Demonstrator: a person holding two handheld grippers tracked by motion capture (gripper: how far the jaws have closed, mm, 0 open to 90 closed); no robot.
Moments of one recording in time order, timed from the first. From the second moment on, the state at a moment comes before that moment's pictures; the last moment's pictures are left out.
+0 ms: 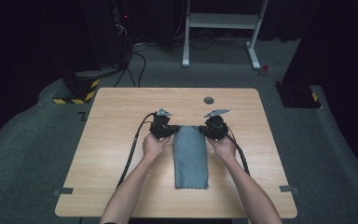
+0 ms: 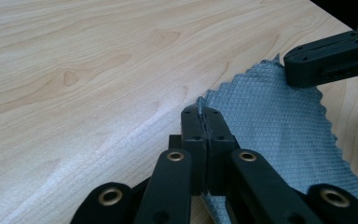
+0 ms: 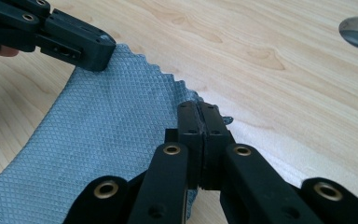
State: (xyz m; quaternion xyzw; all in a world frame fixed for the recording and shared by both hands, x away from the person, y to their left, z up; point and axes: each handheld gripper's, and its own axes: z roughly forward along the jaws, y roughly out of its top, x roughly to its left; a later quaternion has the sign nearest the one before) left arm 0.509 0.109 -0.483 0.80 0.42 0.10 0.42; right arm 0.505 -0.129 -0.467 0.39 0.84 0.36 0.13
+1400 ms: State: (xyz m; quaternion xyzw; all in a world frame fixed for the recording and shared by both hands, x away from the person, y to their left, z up) left arm 0.451 0.103 -0.486 0.82 0.37 0.11 0.42; right arm 0.452 -0.143 -0.477 0.35 0.85 0.38 0.12
